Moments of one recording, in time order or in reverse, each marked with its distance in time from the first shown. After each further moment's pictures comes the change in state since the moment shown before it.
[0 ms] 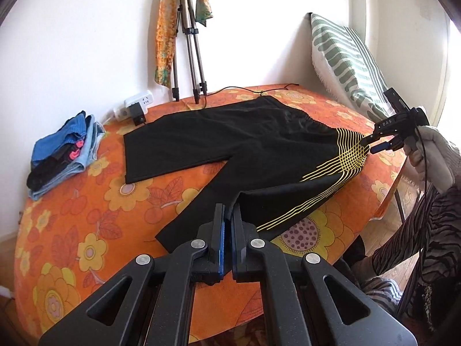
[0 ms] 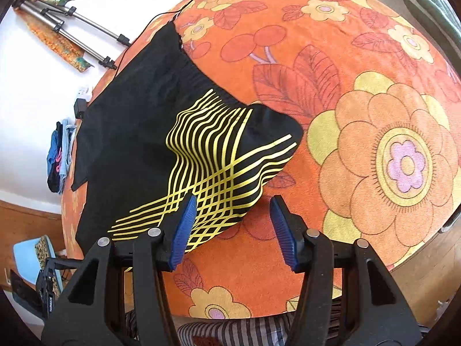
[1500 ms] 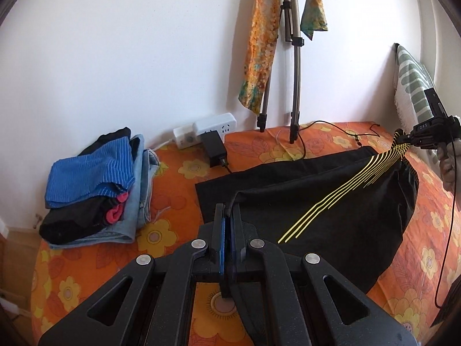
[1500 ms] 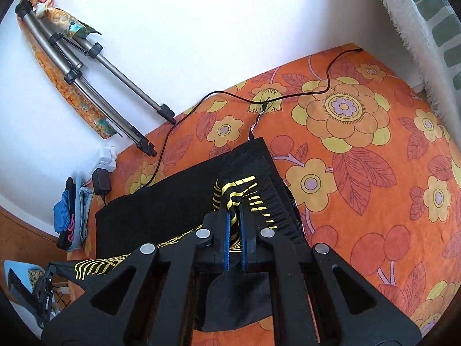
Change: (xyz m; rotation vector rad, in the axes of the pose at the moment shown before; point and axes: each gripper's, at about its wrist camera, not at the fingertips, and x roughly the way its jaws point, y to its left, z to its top) left arm 0.122 0.162 0.113 -0.151 -0.030 0.189; right arm 0.062 0.177 0.196 -0.151 -0.185 0.050
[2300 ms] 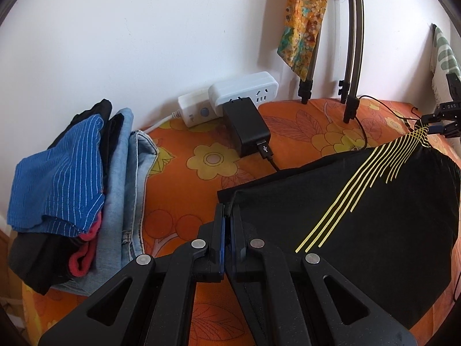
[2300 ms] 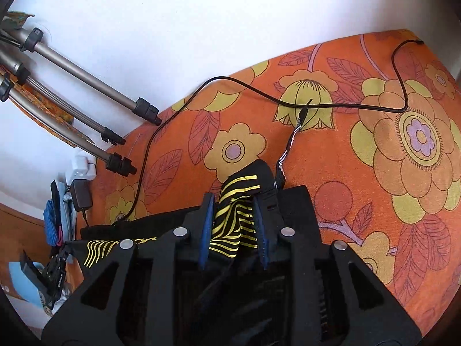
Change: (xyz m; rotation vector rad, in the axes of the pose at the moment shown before) left arm 0.128 0.028 0.017 0.009 0.158 0.052; right arm 0.099 -0.011 0.069 0.005 0.127 0.045
